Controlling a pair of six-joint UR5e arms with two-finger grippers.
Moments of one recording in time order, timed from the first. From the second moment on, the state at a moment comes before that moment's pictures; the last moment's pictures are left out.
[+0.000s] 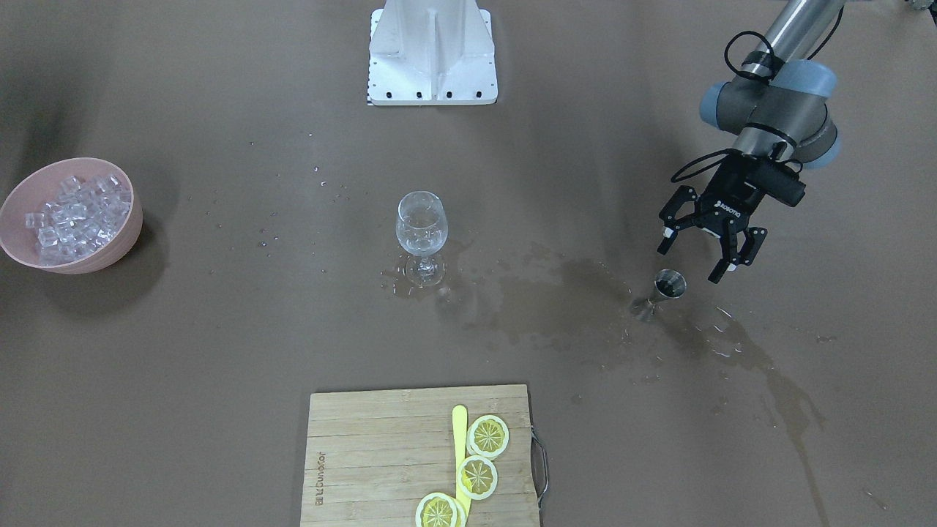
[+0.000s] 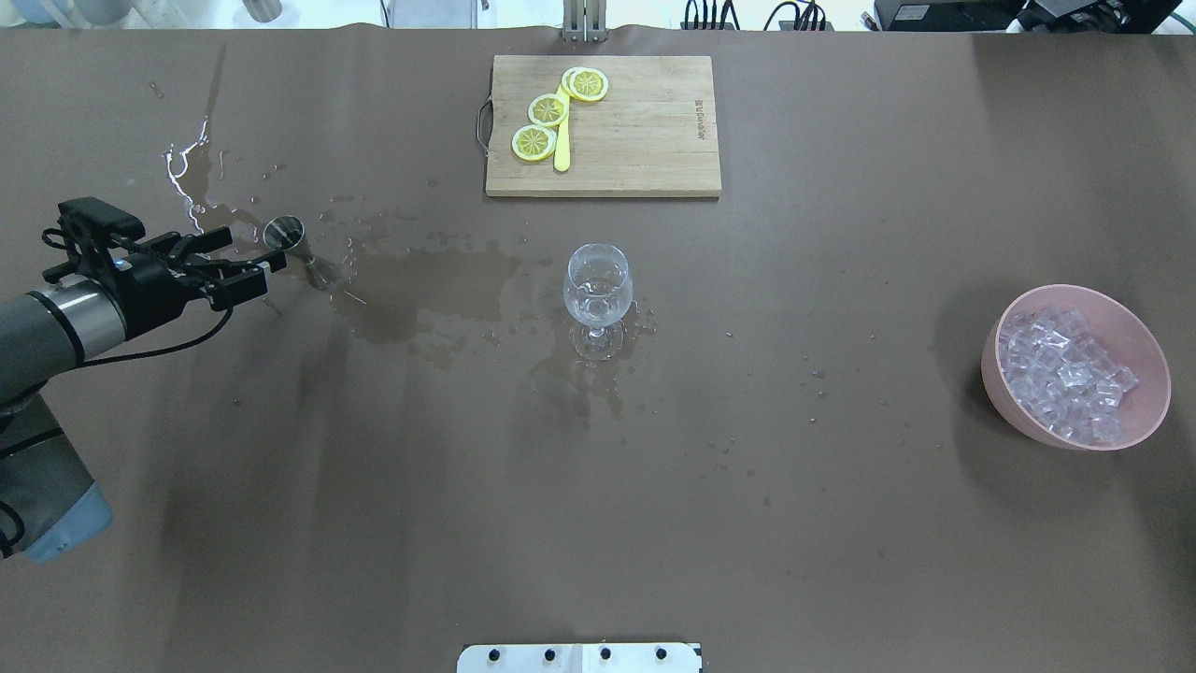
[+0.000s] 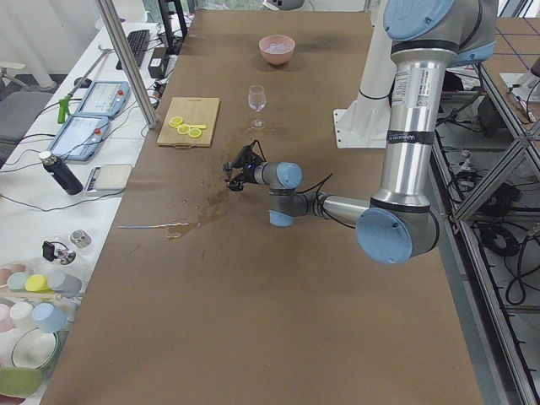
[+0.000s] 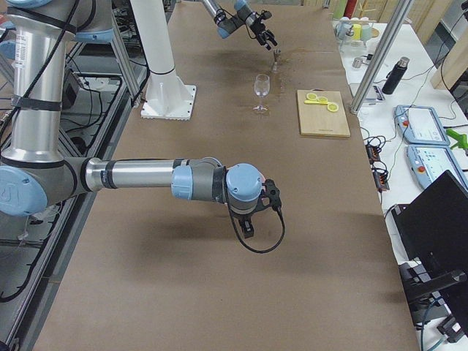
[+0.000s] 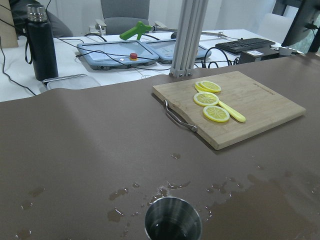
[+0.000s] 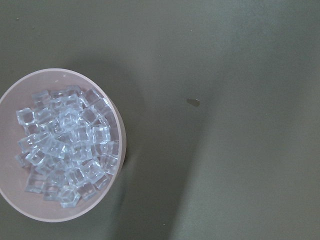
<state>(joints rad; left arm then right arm) -0.68 -1.67 -1.45 -3.13 -1.45 -0.85 1.60 -1.74 1.81 -1.67 2.54 -0.38</state>
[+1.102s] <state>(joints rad) -0.57 -1.74 -1.36 -3.12 -1.27 -0.73 1.60 -1.74 1.81 -1.67 2.54 -0.38</state>
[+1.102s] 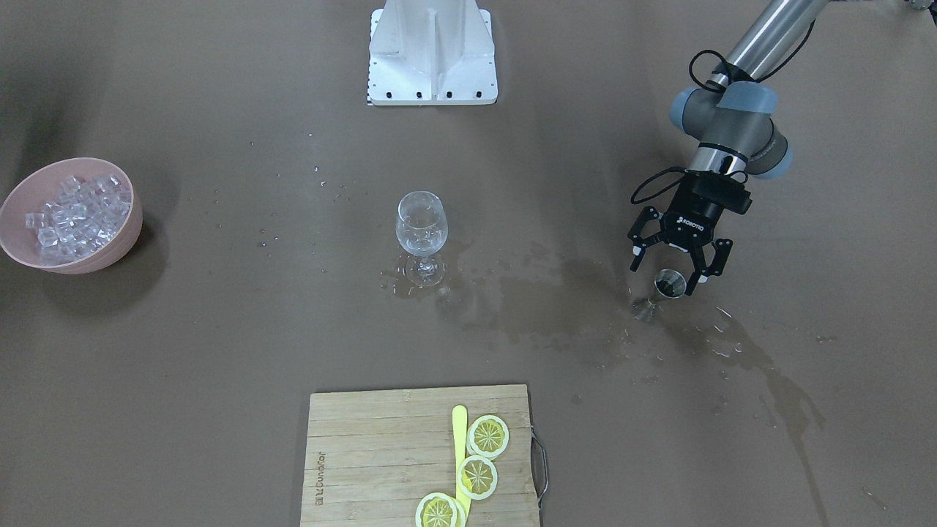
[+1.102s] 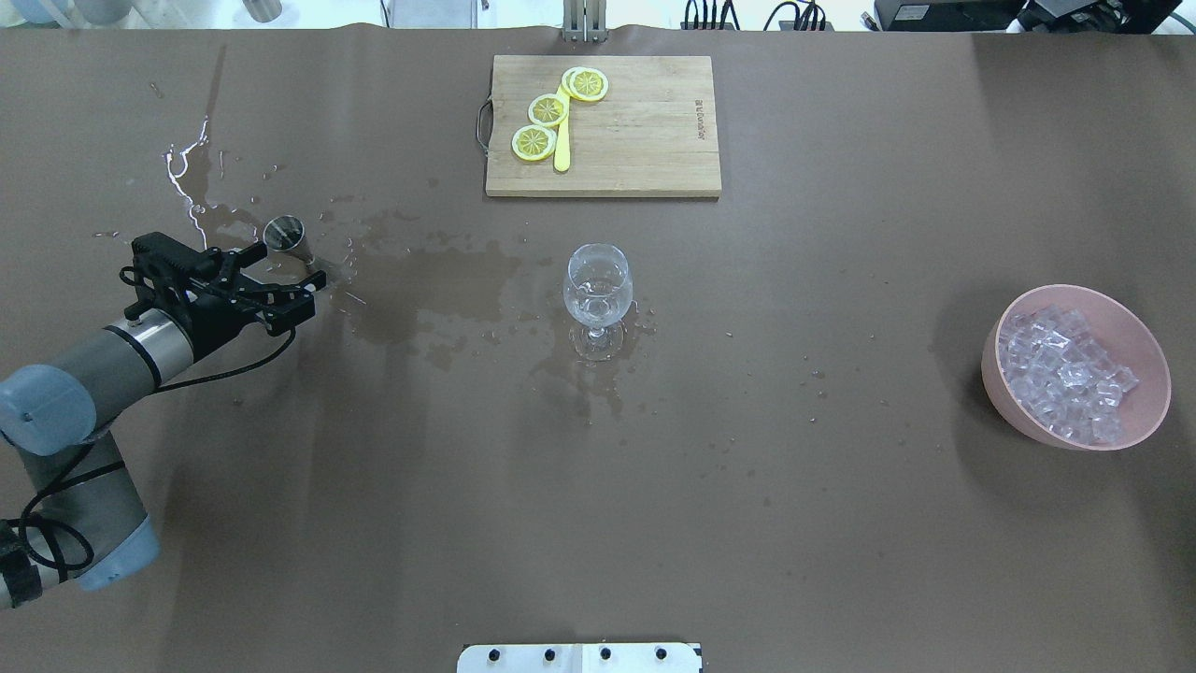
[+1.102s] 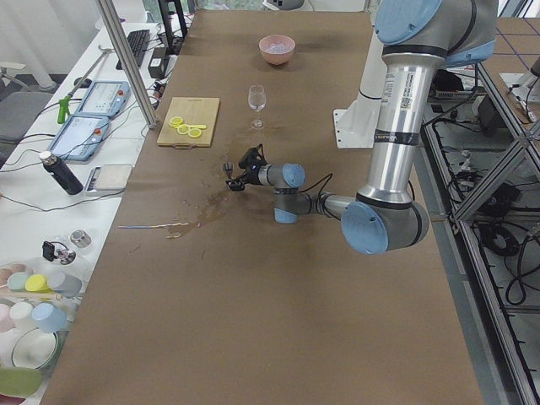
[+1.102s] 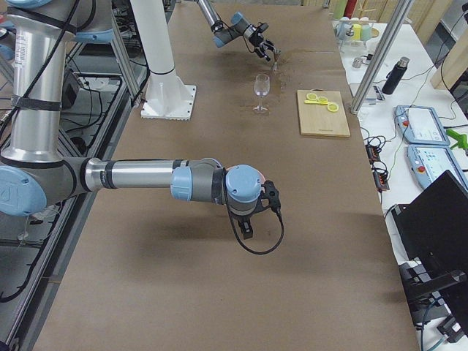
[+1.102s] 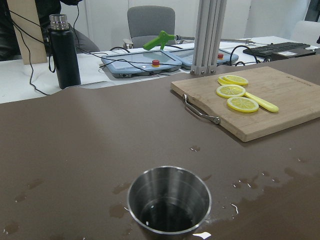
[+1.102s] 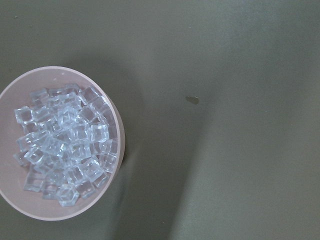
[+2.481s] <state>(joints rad) -0.57 -1.81 -1.29 -3.13 -1.23 -0.62 1.60 -1.74 1.81 -1.67 2.54 -0.37</state>
